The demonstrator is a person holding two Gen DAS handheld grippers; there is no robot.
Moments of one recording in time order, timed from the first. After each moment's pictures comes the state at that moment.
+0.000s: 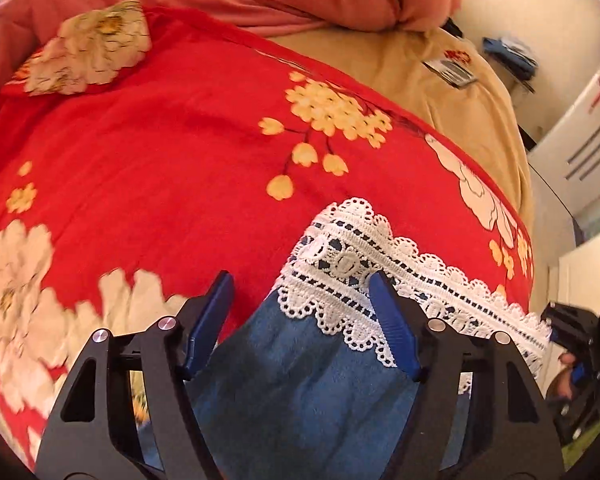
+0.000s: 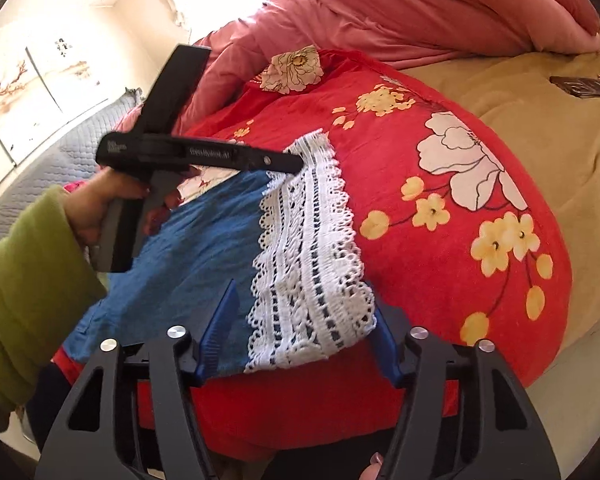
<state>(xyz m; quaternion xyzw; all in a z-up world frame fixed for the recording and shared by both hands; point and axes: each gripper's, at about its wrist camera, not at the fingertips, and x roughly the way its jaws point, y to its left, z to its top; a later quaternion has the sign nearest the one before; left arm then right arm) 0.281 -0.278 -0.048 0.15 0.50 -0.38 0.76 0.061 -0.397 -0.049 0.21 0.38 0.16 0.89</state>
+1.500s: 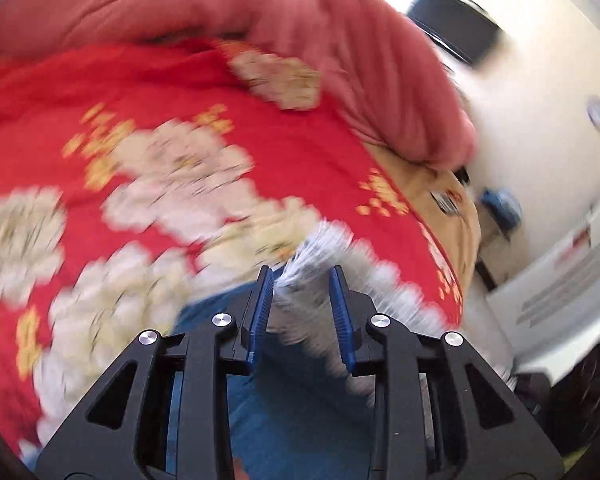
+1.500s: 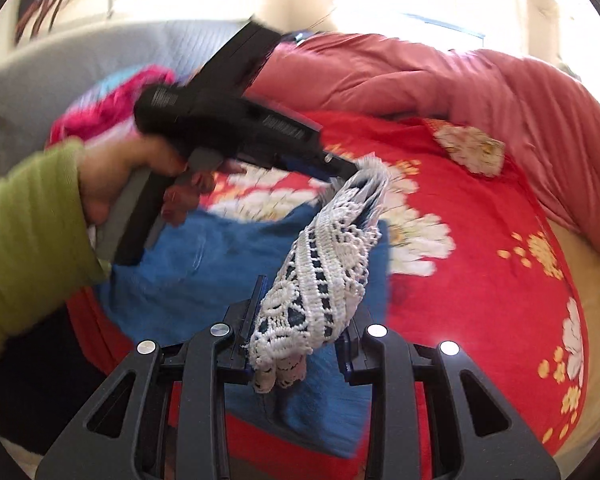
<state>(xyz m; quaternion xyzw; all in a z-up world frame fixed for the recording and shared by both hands) 0.228 -0.037 0.009 -0.14 0.44 -0.31 0.83 0.041 -0.178 0.026 -0.08 0.33 0.28 0.90</state>
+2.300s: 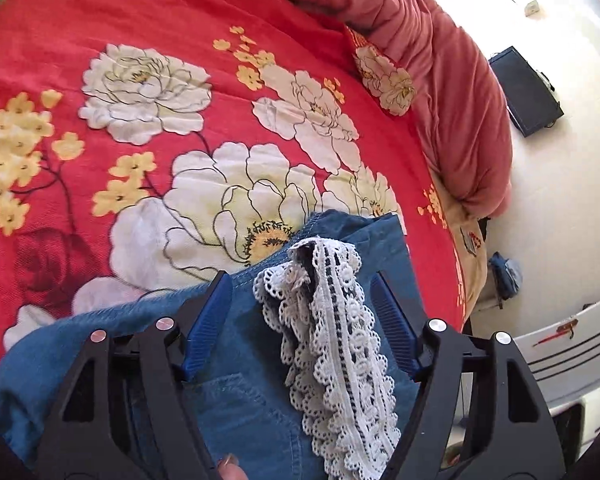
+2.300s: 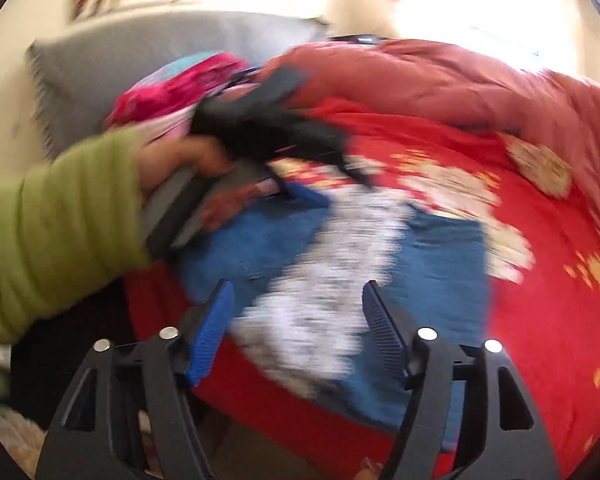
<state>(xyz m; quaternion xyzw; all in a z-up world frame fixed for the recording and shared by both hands) 0.195 0.054 -0.035 -0.25 0.50 -0.22 0.80 0.026 -0.159 0.016 -0.07 0.31 0.36 0.88</state>
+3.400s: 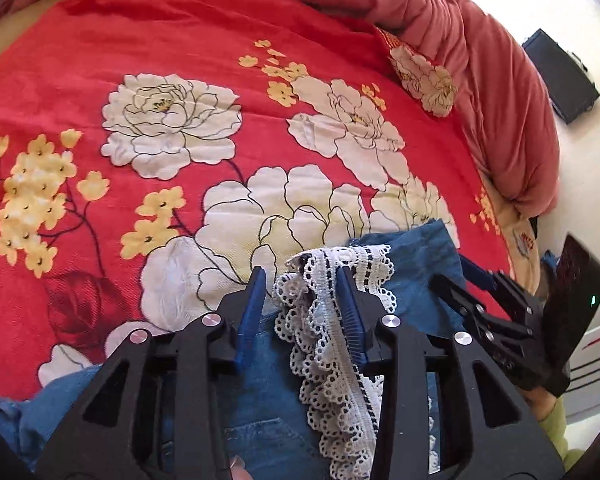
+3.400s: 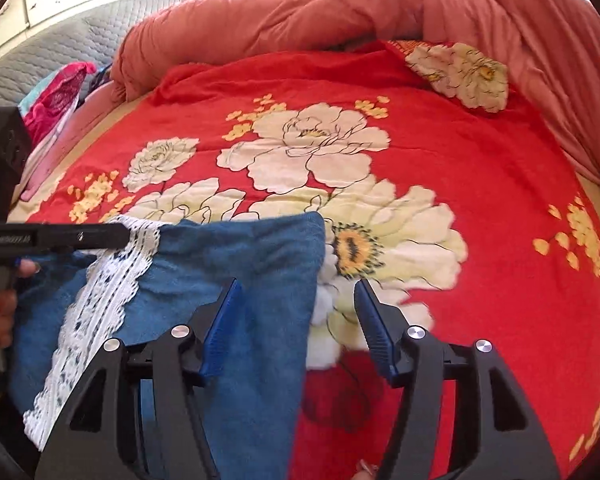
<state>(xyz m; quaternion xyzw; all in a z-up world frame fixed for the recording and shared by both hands) 0.208 0.047 -0.031 -0.19 0.50 -0.14 0.83 0.190 -0.195 -0.035 -0.01 0.42 0.20 0.88</state>
